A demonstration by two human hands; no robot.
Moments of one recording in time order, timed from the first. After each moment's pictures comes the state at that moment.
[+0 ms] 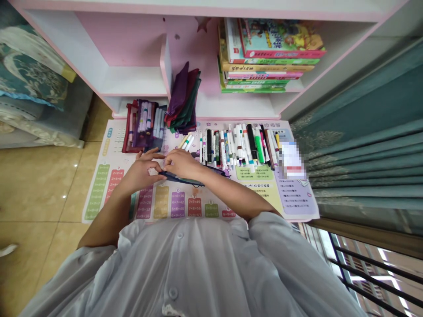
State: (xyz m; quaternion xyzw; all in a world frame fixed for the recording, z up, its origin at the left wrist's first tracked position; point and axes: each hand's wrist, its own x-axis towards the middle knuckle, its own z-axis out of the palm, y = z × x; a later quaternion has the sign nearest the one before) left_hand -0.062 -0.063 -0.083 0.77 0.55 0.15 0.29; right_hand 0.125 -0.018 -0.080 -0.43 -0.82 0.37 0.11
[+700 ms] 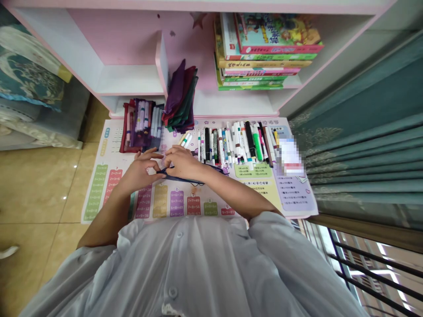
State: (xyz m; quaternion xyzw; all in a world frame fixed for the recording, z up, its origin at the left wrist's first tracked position) left_hand -0.060 -0.065 -0.086 0.76 0.55 0.17 0.29; right_hand 0.138 -0.022 -0.083 -0.40 -0.83 0.36 0.11
